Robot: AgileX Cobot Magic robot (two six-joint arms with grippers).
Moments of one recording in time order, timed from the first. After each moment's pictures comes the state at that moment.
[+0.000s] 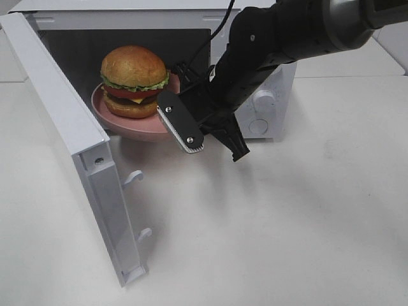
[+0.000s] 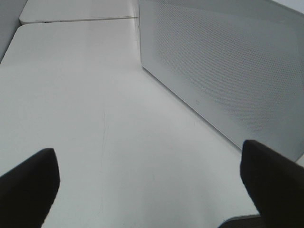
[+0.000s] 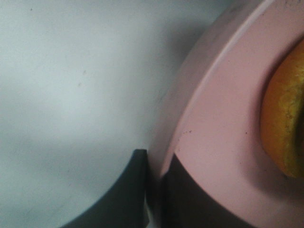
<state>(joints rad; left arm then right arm) 0.03 -0.01 -0.52 -0.15 1.09 0.13 0.61 2.00 -1.36 0.14 0.41 -1.75</state>
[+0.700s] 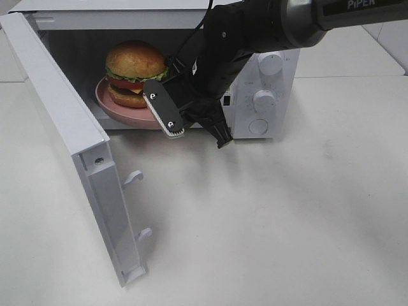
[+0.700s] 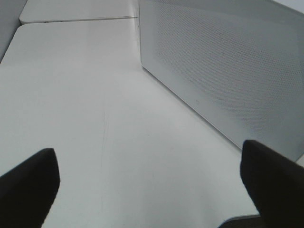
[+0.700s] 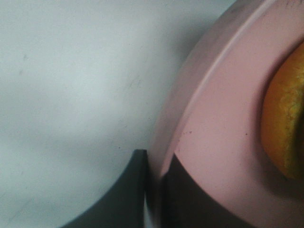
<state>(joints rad) 0.03 -0.01 -0.52 -0.15 1.09 0.13 0.62 2.14 -1.60 0.00 0.52 -1.58</state>
